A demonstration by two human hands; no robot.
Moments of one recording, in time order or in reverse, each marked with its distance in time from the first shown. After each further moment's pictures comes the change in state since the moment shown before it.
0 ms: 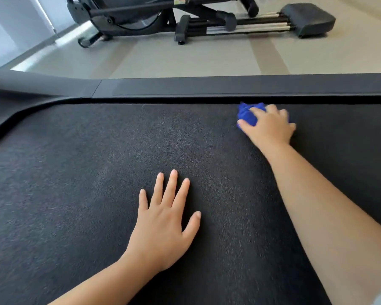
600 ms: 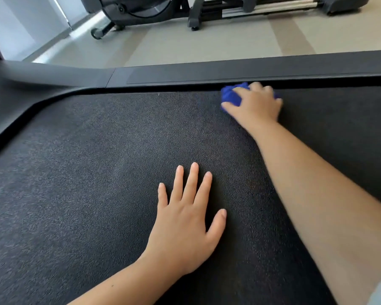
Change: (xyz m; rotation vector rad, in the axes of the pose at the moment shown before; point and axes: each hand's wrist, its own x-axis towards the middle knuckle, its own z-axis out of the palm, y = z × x) left_hand -0.002 -0.006 0.009 0.081 0.137 0.059; right_hand 0.014 -0.071 0.023 0.069 0.012 -0.167
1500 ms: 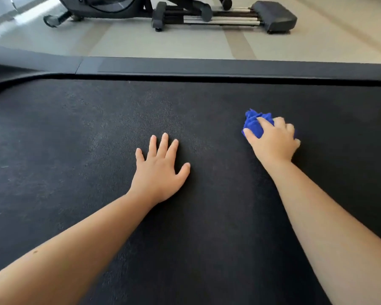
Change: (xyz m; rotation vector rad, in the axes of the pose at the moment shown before) left_hand 0.002 0.003 -0.009 -0.120 -0.174 -0.051; right_hand -0.160 0.084 -0.069 -0.127 0.044 0.377
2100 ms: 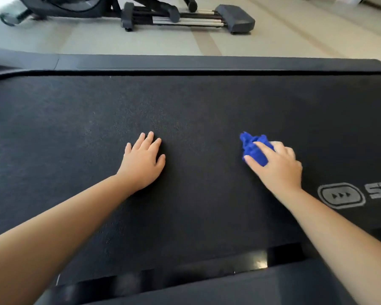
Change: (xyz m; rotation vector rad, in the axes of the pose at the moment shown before) left_hand -0.042 -0.013 -0.012 -0.024 -0.051 0.151; right_hand -0.134 0.077 -0.046 -0.017 -0.024 -0.018
